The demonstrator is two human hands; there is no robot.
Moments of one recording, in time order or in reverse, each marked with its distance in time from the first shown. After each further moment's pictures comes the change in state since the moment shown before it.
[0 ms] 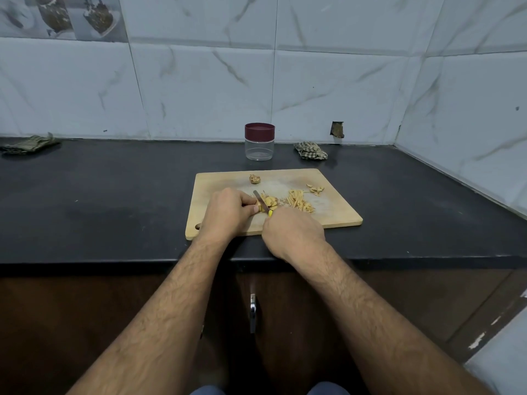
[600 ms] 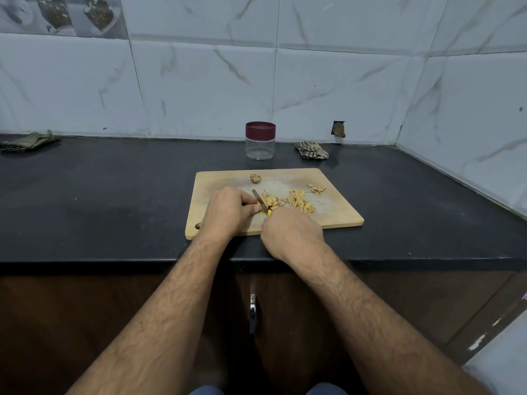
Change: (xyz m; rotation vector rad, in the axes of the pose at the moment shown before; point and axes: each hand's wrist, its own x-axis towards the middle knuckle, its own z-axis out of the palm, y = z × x) left_hand 0.001 0.002 -0.001 -0.024 0.008 -0.032; right_hand 0.005 -0.004 0.004 -0.025 -0.025 0.015
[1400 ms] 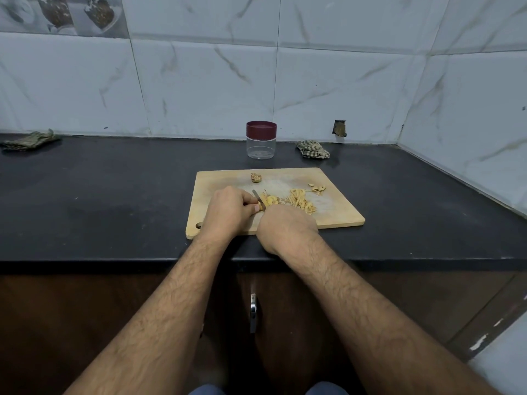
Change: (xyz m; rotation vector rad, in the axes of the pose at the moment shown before) left_hand 0.002 -0.001 0.002 0.039 0.017 0.027; right_hand 0.004 -0.011 -0.006 -0.070 -0.056 -0.011
